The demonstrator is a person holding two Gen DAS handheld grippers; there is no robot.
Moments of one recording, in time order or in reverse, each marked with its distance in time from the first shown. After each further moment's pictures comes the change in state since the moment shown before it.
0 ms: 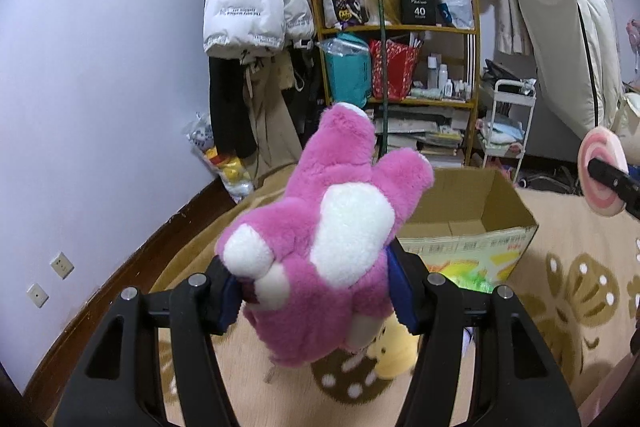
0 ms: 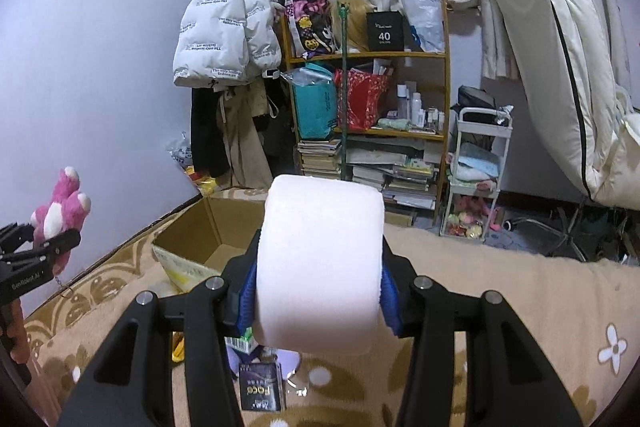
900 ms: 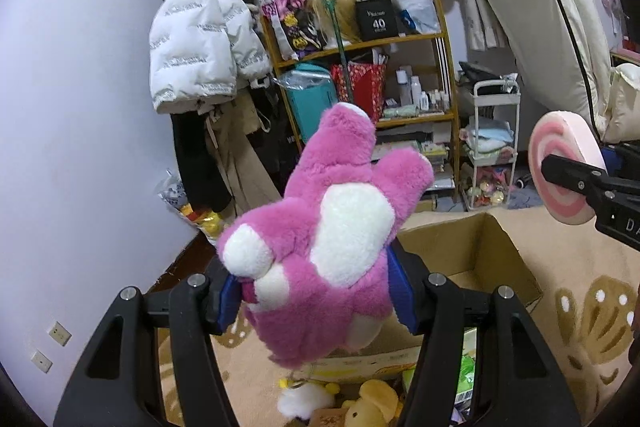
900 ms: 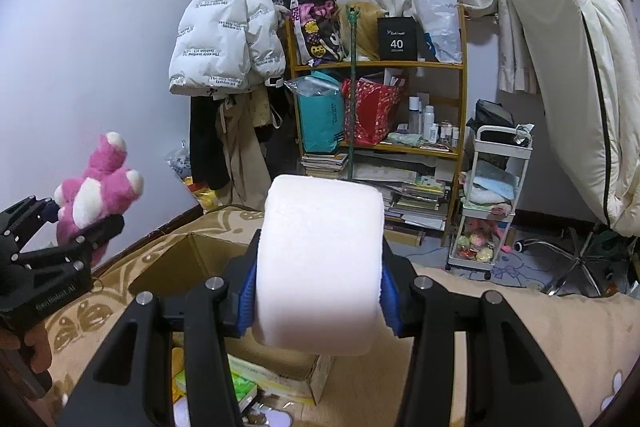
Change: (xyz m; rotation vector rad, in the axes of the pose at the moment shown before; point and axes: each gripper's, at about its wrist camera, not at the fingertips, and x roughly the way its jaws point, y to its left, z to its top) left arm 0.074 -0.088 0.057 0.158 -0.079 -0.034; right arm 0.069 -0.002 0.042 -0.025 -0.023 0.025
